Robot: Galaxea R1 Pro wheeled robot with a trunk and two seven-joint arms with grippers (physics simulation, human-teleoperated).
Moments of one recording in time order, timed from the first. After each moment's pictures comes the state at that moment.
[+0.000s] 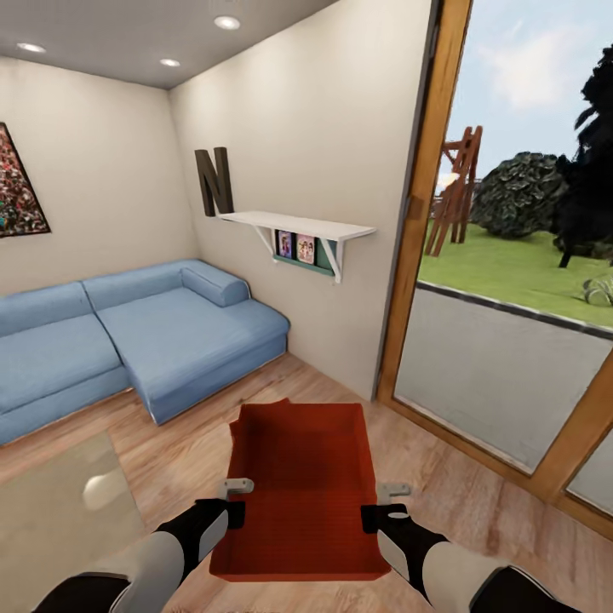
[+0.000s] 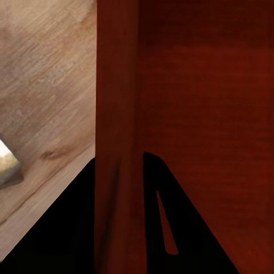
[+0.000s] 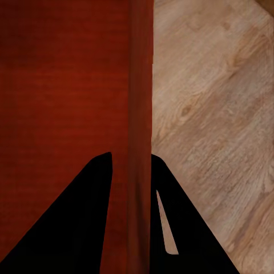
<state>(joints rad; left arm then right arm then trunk) -0.74 -0.09 -0.03 -0.11 0.08 0.22 0.15 -0.74 0.12 0.57 -0.03 -0.52 0.00 -0.18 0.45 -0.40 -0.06</state>
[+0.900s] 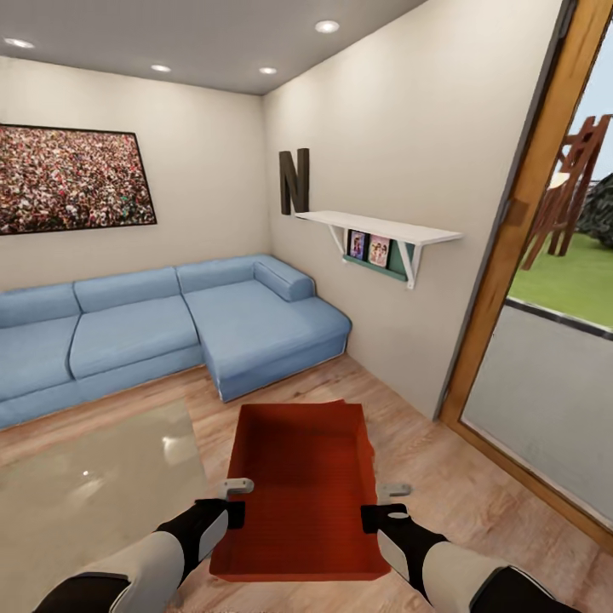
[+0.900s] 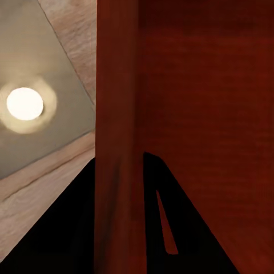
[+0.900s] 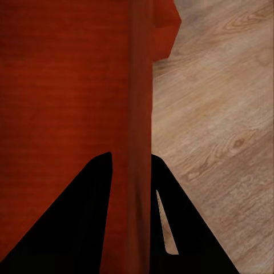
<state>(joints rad) -0.74 -0.09 -0.03 -0.11 0.08 0.22 0.15 -0.74 0.12 0.57 -0.03 -0.52 0.00 -0.18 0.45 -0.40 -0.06</state>
